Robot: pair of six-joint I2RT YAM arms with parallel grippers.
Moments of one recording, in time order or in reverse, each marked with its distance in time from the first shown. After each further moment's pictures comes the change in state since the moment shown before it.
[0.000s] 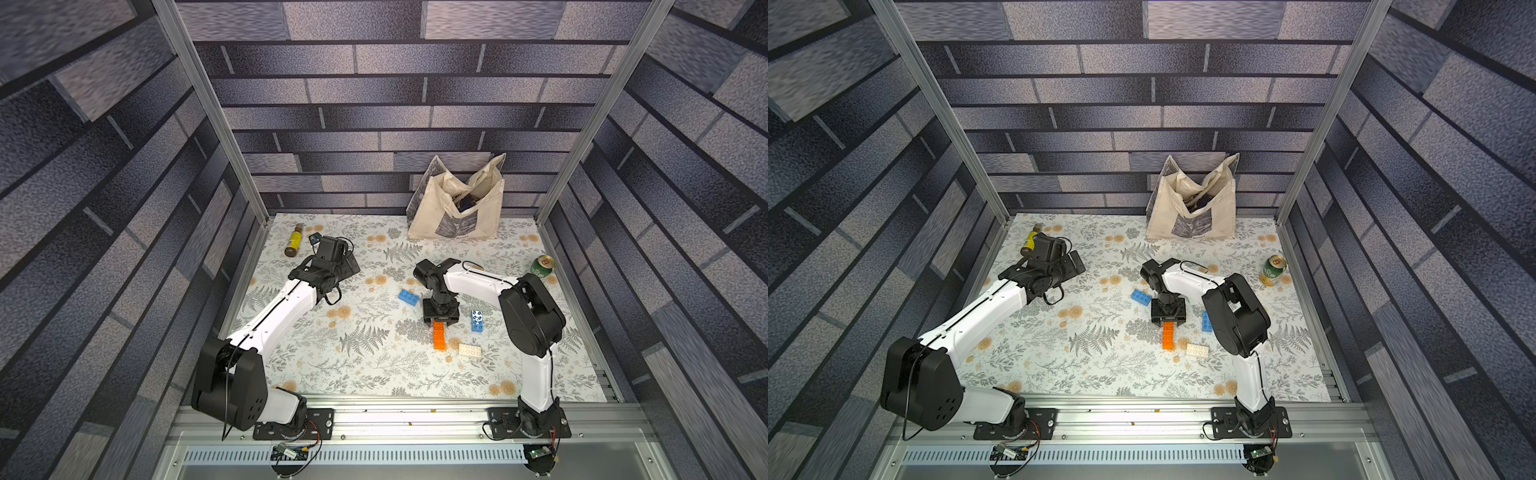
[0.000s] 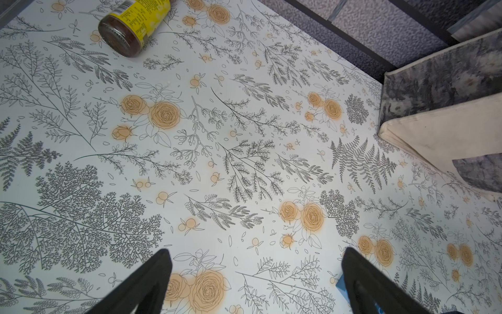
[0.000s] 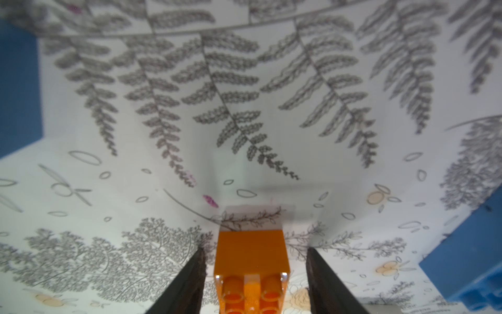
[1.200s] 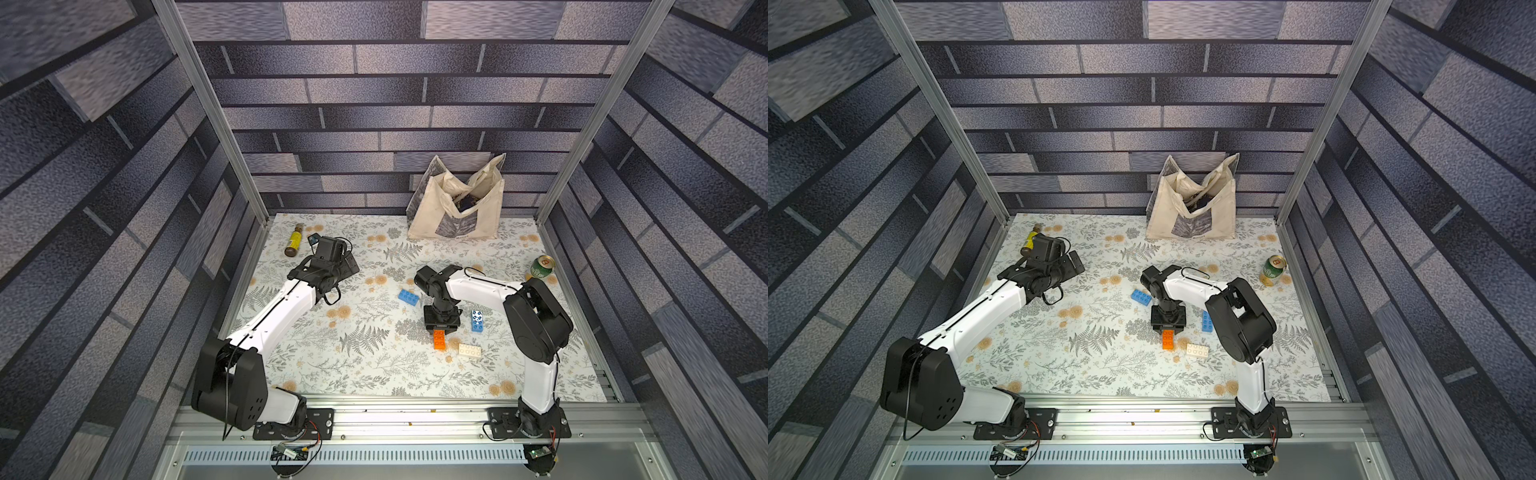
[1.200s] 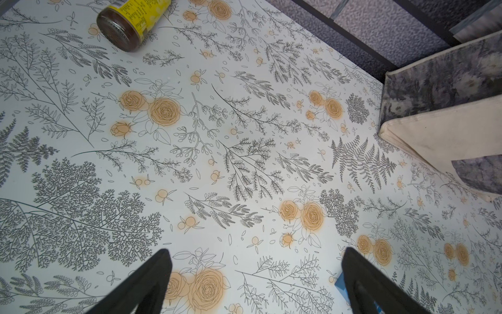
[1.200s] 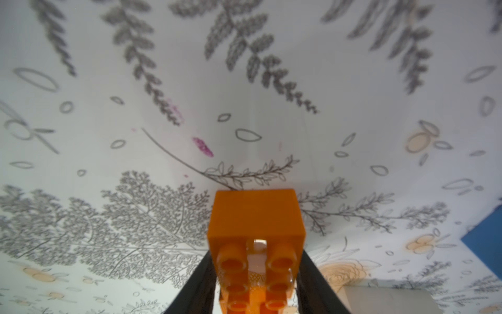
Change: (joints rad) left arm 0.006 0.000 -0.002 0.000 0.016 -0.009; right arm 0.031 -0.061 -0.095 0.033 -0.053 0.057
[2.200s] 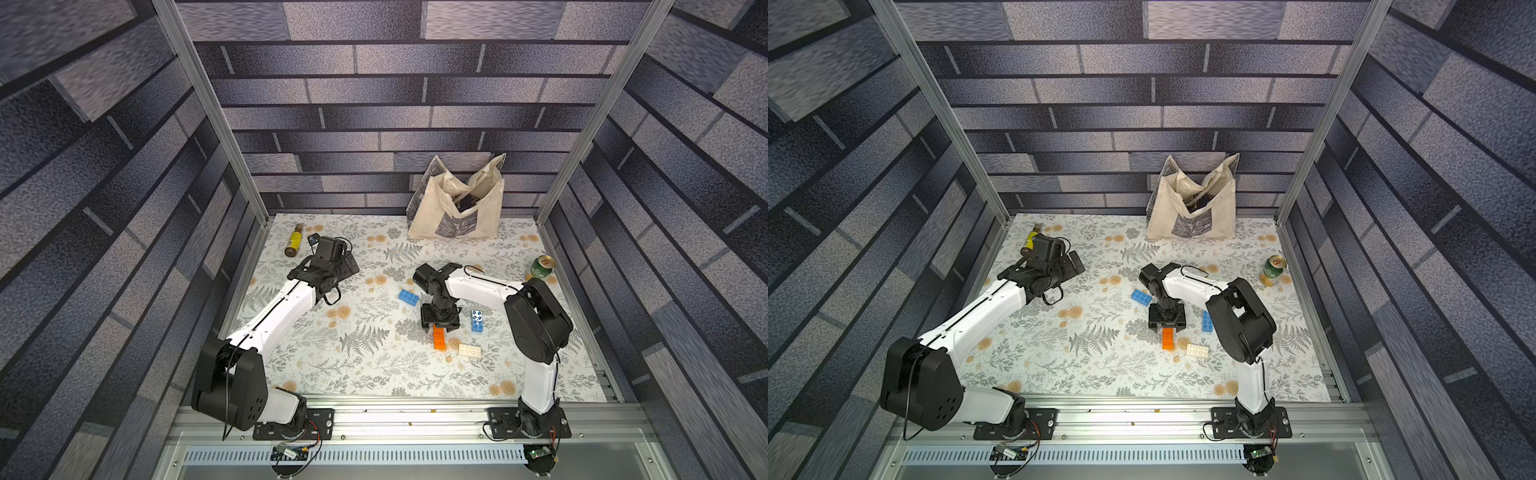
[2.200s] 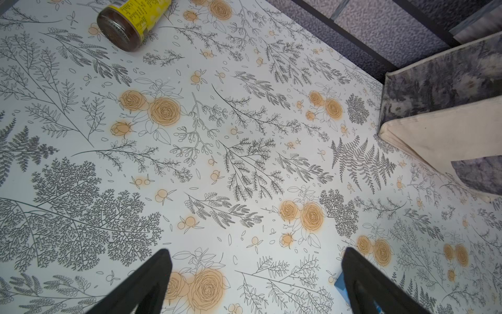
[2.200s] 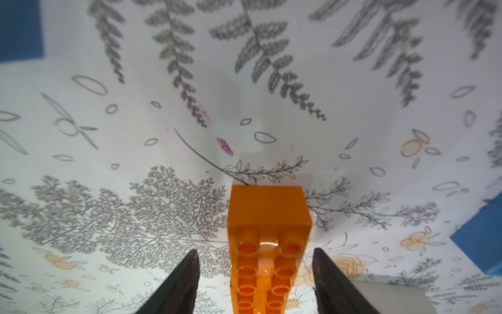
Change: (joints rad) left arm 0.000 0.000 0.000 0.000 -0.001 -0.003; right arm 0.003 -0.009 0.056 -0.035 0.010 -0.007
